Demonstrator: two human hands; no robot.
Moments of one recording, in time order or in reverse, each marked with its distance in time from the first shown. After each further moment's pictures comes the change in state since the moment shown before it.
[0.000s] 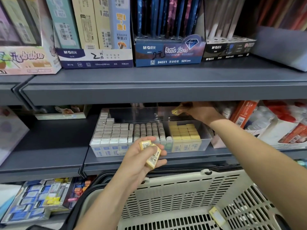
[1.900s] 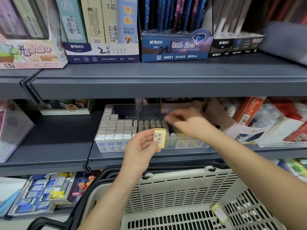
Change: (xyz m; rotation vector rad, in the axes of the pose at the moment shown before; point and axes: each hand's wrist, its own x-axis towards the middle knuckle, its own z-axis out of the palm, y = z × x) left_hand -0.002 0.002 0.006 0.355 0.150 0.321; right_hand -0.055 -0.051 0.025 0.132 -0.093 -0.142
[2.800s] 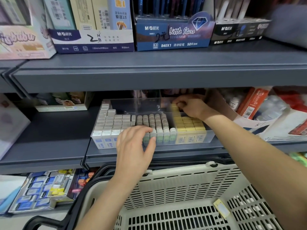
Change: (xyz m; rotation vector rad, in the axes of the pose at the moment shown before) left_hand 0.003 -0.023 -0.017 0.944 0.140 0.423; right_hand 0.064 0.063 0.000 -0.248 0.018 0.159
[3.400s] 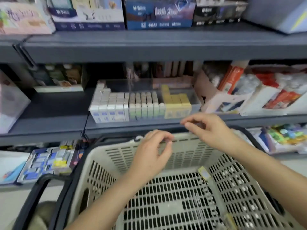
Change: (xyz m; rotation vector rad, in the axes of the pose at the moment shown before) left_hand -0.073 0.050 0.007 -0.331 -0.323 0.086; right_hand -0.203 -0.010 -0.025 0.342 0.027 -0.186
